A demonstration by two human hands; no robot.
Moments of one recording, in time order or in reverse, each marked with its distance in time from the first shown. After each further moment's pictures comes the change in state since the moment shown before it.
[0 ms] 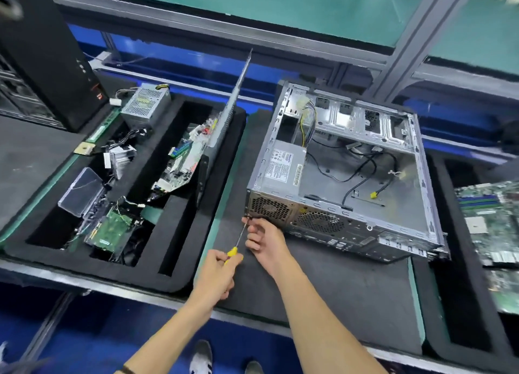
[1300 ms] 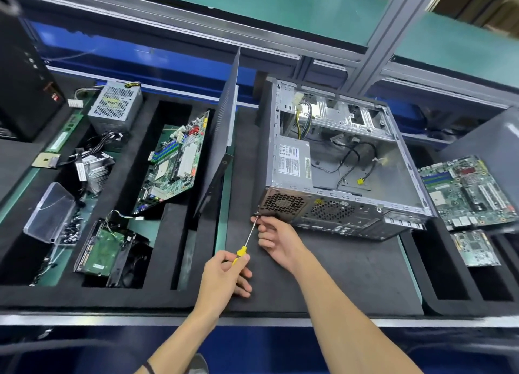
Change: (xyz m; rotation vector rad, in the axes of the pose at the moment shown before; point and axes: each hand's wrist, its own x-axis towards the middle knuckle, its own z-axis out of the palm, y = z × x) left_hand 0.017 -0.004 -0.044 -0.091 -0.253 0.157; right_hand 0.003 0.010 -0.001 -0.068 0.048 -0.093
